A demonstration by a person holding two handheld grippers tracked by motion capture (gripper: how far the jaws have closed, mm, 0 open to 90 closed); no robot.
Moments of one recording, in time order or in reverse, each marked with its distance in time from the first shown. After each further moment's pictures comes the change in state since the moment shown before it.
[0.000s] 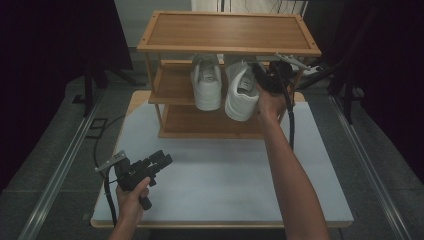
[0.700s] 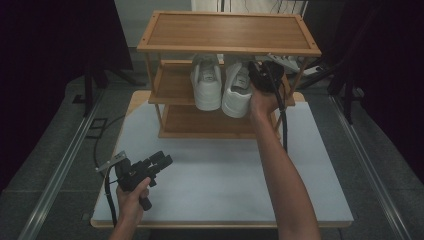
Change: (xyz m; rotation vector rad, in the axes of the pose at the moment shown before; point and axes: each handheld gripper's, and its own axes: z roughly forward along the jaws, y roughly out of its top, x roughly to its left) left arm 0.001 -0.002 0.001 0.006 0.001 -0.003; right arm 0.005 -0.012 0.022 -0.067 -0.038 -0.010
